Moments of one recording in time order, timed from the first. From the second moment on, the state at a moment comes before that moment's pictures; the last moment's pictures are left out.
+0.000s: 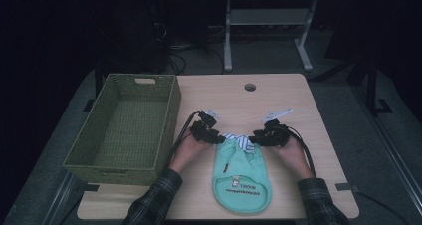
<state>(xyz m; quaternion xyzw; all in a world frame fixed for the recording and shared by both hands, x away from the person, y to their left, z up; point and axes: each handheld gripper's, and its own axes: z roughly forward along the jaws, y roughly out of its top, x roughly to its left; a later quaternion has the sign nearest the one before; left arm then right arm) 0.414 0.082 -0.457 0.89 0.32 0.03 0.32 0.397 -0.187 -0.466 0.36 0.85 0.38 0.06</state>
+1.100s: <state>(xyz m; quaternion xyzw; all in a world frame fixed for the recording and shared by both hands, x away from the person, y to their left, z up) 0.397 0.084 -0.430 0.89 0.30 0.07 0.34 0.392 -0.187 -0.451 0.34 0.85 0.39 0.11</state>
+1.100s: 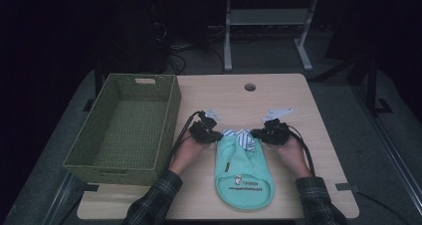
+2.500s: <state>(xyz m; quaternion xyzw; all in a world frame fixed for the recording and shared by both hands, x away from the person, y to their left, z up) 0.356 0.087 -0.386 0.87 0.23 0.18 0.39 0.356 -0.190 -0.409 0.28 0.82 0.45 0.20</state>
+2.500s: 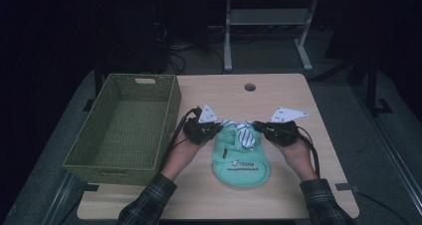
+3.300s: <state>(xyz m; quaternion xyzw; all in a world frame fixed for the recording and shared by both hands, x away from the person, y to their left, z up) 0.325 0.089 -0.398 0.88 0.19 0.19 0.39 0.324 -0.188 -0.421 0.26 0.83 0.44 0.22</state>
